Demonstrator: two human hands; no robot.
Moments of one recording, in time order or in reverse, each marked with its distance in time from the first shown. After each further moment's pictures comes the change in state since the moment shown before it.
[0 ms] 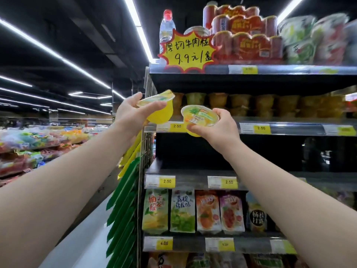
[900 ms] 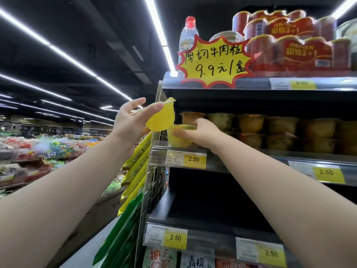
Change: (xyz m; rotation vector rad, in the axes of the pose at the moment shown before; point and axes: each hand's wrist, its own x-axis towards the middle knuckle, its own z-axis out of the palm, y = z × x) left_hand 0.103 -0.028 -0.007 -0.019 0.160 0.114; right_hand 0.159 0.000 0.100 -0.193 -0.438 -0.033
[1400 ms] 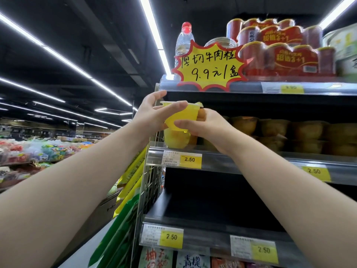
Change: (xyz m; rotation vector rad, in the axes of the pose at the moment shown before) left_hand 0.006 0.015 0.032 0.122 -0.215 0.039; right_hand -0.036 -0.005 -0.027 0.406 -0.033 -0.247
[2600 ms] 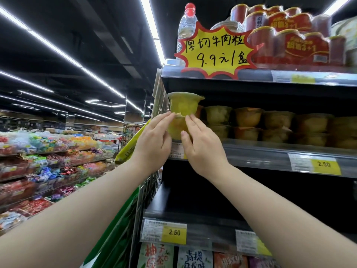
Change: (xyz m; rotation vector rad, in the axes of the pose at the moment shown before) left_hand -0.018 -0.092 0.003 0.693 0.076 0.491; right_hand -0.016 0.058 0.055 -0.781 0.300 -0.302
